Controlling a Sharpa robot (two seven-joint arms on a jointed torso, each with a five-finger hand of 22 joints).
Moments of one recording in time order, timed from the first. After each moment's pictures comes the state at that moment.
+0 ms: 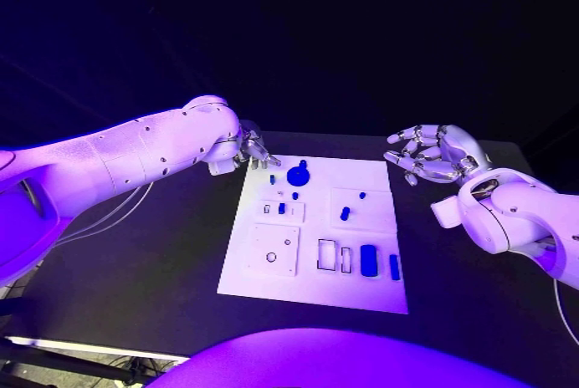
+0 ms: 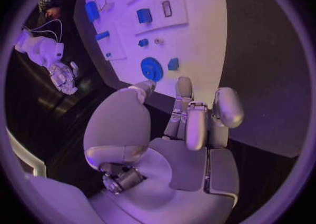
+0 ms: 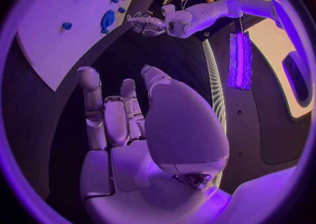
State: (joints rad) left arm 1.23 -0.64 0.04 1.08 -1.09 0.21 -0.50; left_hand 1.07 -0.17 0.36 0.29 0.26 0.79 0.13 0.53 0.69 1.04 0.06 0.95 0.64 1.47 -0.01 1.51 1.31 0.08 1.26 0.10 1.37 1.10; right arm 1.19 -0.85 -0.10 1.52 -0.60 -0.50 0.24; right_hand 1.43 -0.18 0.24 0.29 0.29 0.73 0.17 0.47 0.26 0.94 0.09 0.97 0.78 1.43 0.02 1.33 1.17 0.13 1.26 0.12 0.57 1.29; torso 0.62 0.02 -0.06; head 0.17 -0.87
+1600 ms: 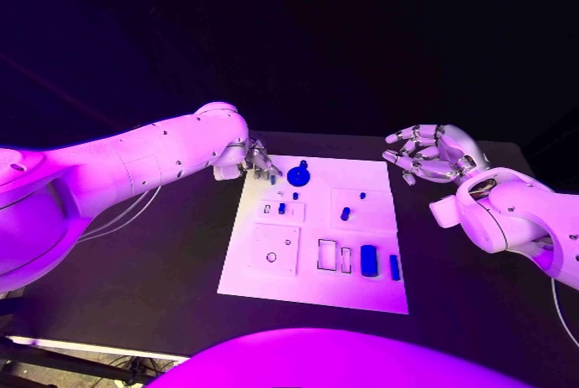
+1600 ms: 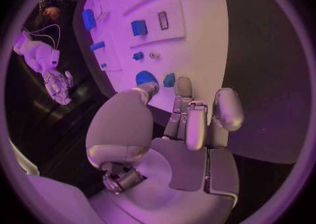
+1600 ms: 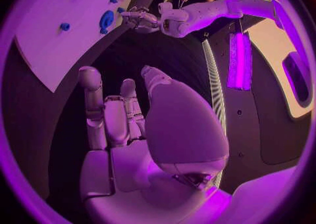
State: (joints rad) left arm 1.23 -0.57 0.01 0.99 -1.07 0.29 -0.50; left_hand 1.10 -0.13 0.34 0.29 0.26 0.83 0.11 0.58 0.70 1.06 0.04 0.96 0.63 1.46 -0.02 1.51 1.31 0.08 1.28 0.09 1.38 1.14; right arm 1.19 -0.84 -0.10 1.51 -0.60 -0.50 0.24; right_hand 1.43 -0.17 0.24 0.29 0.29 0.73 0.17 0.47 0.26 0.94 0.10 0.97 0.78 1.43 0.02 1.32 1.16 0.15 1.26 0.12 0.57 1.28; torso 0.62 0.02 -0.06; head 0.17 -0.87
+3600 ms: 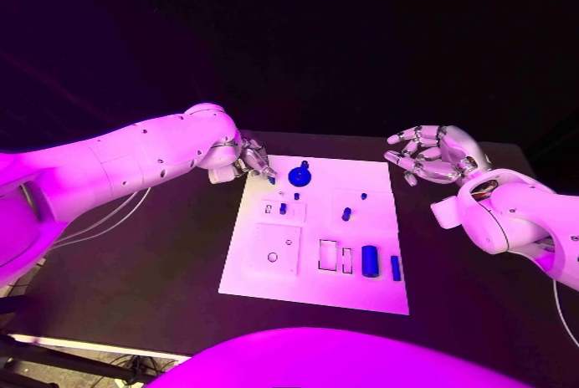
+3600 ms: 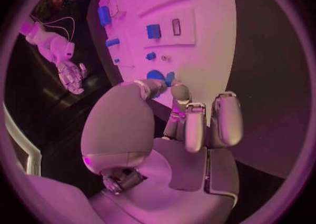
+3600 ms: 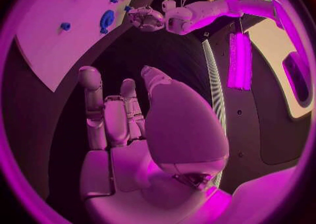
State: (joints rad) left arm 1.22 -0.67 0.00 1.10 -0.96 0.25 -0.44; left_hand 1.26 -0.25 0.68 0.28 0.34 0.88 0.06 0.71 0.82 1.21 -0.01 1.06 0.74 1.47 -0.06 1.55 1.31 0.08 1.37 0.05 1.44 1.28; right arm 1.19 -0.84 -0.10 1.51 -0.60 -0.50 0.24; right_hand 1.43 -0.17 0.24 0.29 0.29 0.73 0.17 0.48 0.26 0.94 0.10 0.97 0.77 1.43 0.02 1.32 1.15 0.15 1.26 0.12 0.56 1.28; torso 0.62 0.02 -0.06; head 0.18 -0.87
